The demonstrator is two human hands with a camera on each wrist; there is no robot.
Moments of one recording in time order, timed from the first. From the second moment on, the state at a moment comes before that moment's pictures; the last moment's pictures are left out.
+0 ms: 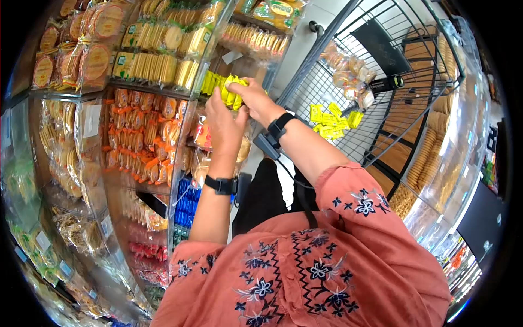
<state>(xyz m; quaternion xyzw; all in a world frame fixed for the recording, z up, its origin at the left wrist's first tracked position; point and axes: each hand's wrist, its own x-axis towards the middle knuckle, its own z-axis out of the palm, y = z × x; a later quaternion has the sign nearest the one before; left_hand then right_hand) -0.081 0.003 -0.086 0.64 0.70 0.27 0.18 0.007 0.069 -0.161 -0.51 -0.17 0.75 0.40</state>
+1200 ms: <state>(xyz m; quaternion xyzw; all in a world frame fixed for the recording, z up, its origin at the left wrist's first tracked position) -0.115 -0.089 -0.074 0.54 0.71 0.21 0.41 -0.085 0.118 -0.224 -0.65 -0.38 0.59 0.30</state>
